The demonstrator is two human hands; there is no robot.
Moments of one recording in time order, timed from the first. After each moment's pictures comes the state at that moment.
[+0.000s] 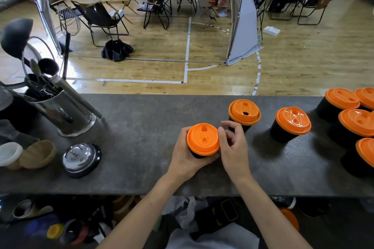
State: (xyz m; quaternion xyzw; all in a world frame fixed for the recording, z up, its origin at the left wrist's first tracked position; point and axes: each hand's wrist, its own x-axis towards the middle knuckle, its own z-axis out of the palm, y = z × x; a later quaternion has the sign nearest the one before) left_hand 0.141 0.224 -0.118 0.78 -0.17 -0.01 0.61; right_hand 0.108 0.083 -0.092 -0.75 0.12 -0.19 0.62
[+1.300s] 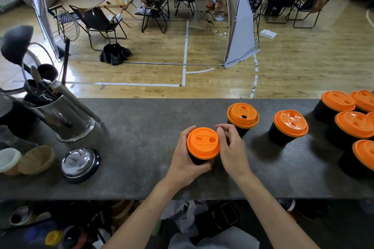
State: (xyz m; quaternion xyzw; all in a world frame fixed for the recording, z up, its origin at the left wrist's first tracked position) left_hand 0.142 0.232 -0.125 0.79 -0.21 -0.01 0.57; right_hand 0.117 0.077 -0.090 -0.79 0.12 -0.16 0.58
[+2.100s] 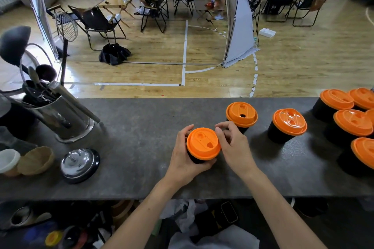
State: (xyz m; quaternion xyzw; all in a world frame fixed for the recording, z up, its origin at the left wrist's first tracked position) left_hand 0.141 0.231 -0.123 0.80 -0.21 -0.01 0.57; right_hand 0.115 0.063 -0.075 -0.84 0.08 -0.12 0.53
